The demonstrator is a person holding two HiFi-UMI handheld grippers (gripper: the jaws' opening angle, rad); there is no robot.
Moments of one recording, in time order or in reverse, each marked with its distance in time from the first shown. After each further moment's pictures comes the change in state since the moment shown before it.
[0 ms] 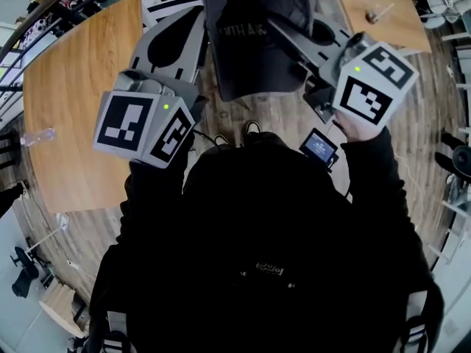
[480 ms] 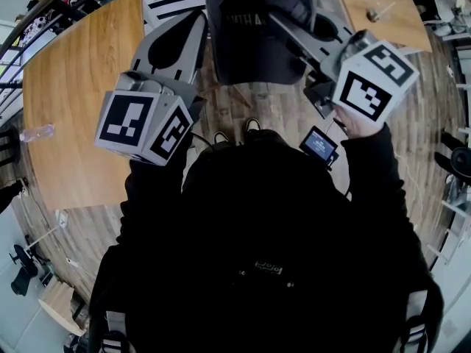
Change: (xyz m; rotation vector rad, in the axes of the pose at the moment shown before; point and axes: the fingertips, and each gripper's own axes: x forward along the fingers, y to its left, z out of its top) left arm -0.006 0.007 -0.019 -0.026 0.037 0.011; right arm 0.005 -0.003 0.001 -0.029 -0.020 0.006
